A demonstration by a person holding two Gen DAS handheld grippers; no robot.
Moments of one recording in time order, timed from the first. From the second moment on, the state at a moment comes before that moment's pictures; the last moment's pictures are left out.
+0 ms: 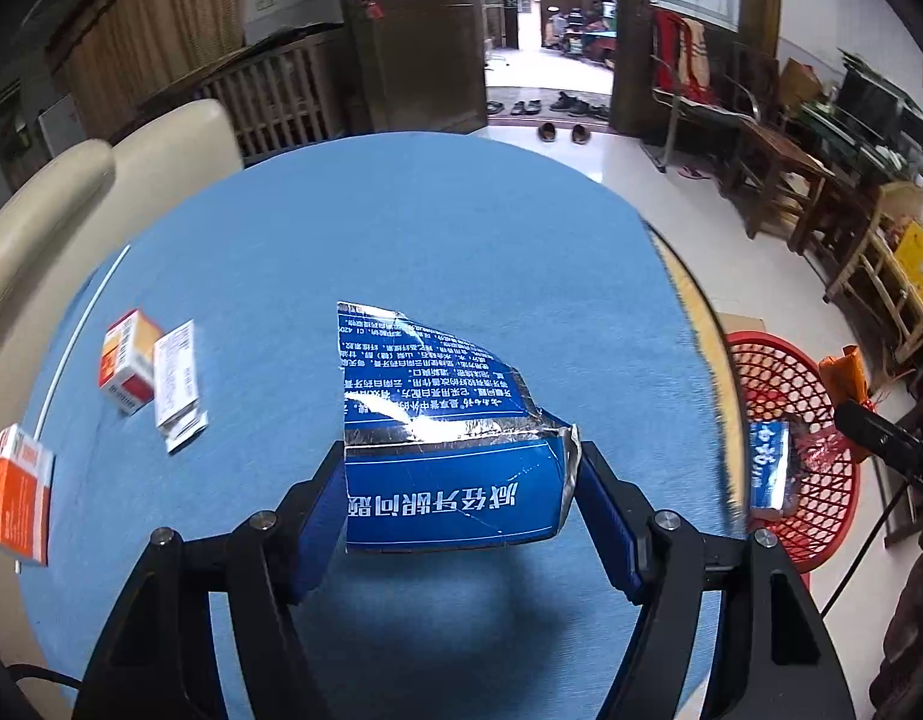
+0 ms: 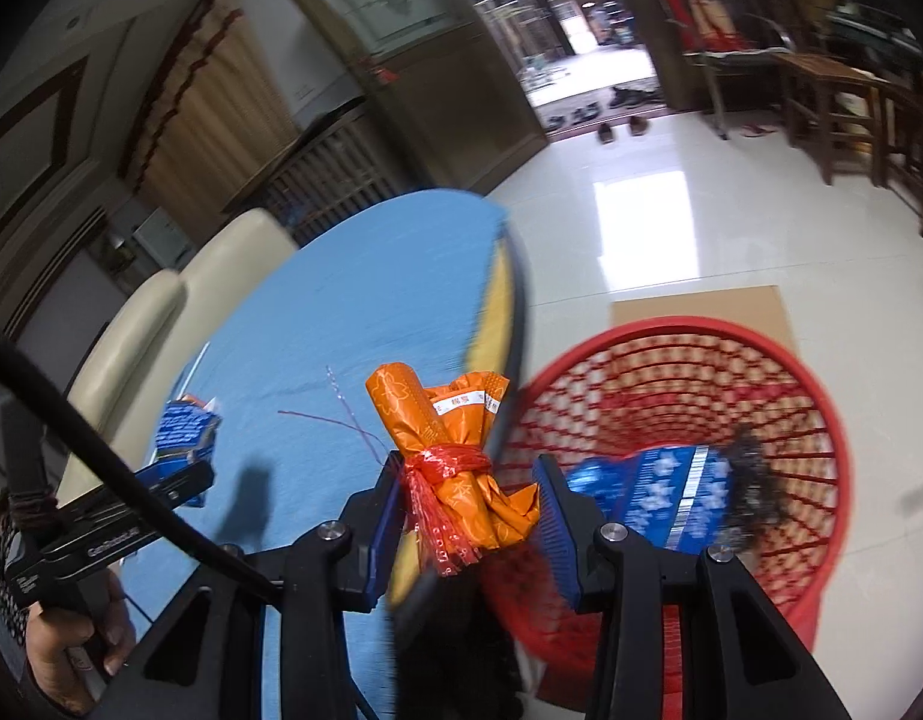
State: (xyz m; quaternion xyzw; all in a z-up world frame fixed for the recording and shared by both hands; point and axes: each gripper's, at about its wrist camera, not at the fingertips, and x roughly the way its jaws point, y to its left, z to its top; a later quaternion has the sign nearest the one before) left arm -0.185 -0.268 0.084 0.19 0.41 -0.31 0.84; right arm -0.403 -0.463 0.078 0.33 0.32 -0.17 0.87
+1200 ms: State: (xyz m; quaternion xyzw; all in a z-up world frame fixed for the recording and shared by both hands) left arm -0.235 -0.359 0.089 0.24 0.39 -0.40 0.80; right arm -0.470 -0.538 0.040 0.38 0.33 -0.29 0.81
